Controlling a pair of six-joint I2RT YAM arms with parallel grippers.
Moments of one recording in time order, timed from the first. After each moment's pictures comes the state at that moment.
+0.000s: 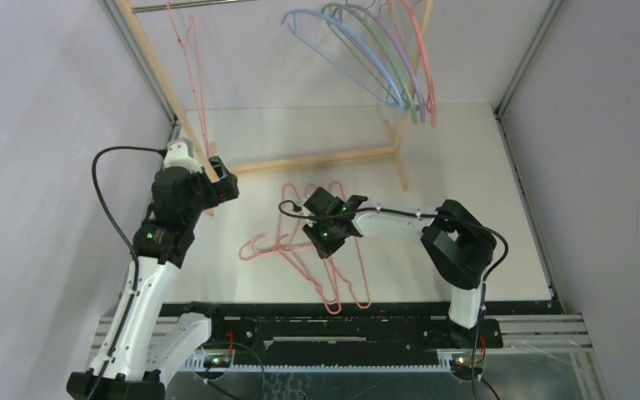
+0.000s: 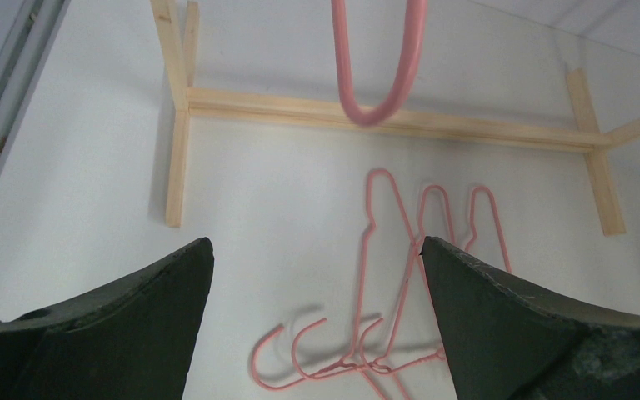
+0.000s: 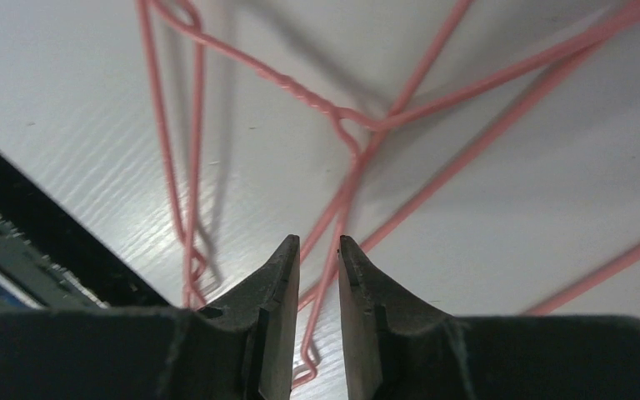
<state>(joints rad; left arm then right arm) -0.16 0.82 0.92 -0.49 -0.14 -0.34 0.92 1.86 1.25 -0.54 -0.14 0.17</state>
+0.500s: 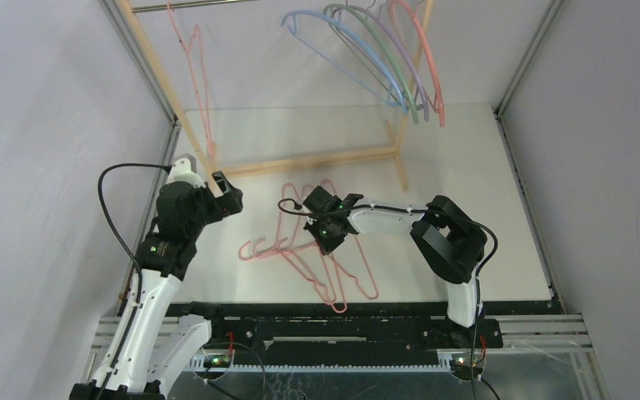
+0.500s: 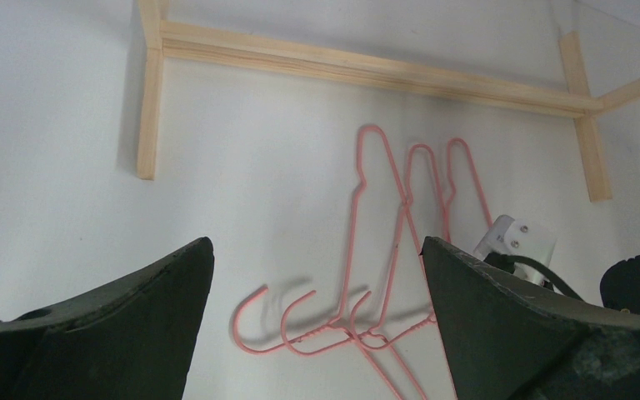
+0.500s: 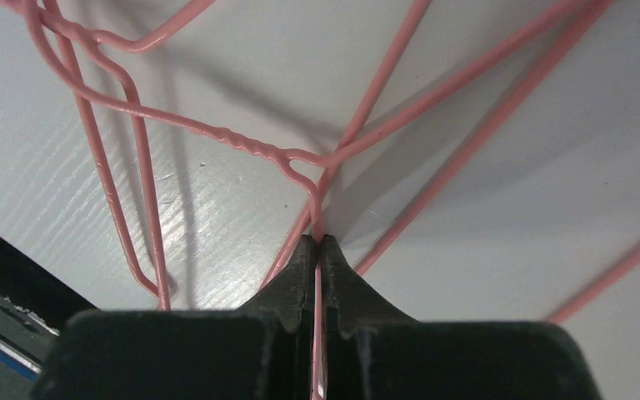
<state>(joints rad) -0.16 0.74 0.81 -0.50 -0.09 -0.40 0.90 1.93 1.28 -0.53 -0.11 0.17</state>
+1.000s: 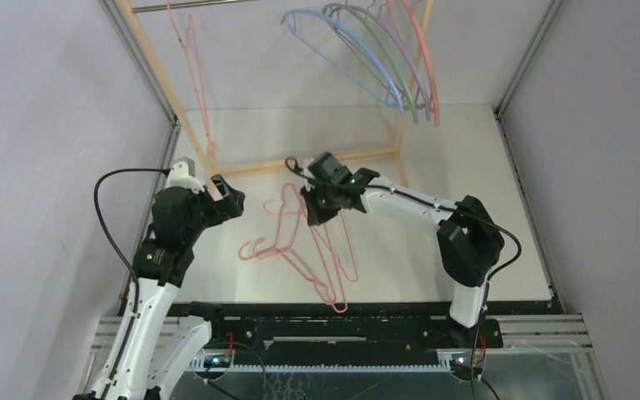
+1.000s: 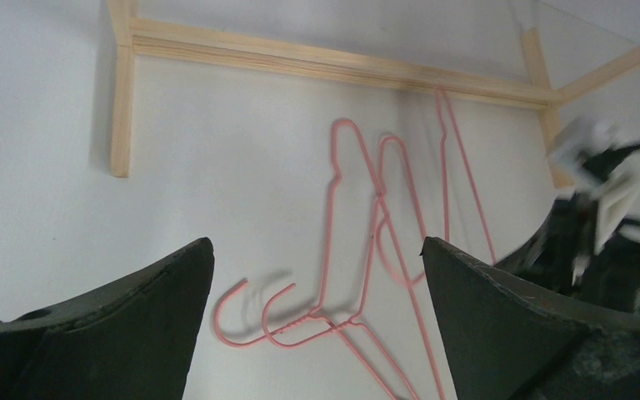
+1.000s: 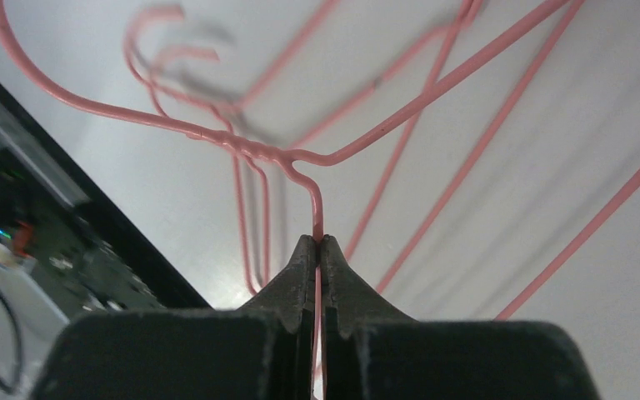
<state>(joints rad) -0.16 0.68 0.80 -0.52 -0.02 -0.42 0.82 1.84 1.45 -0.56 -0.21 0.26</state>
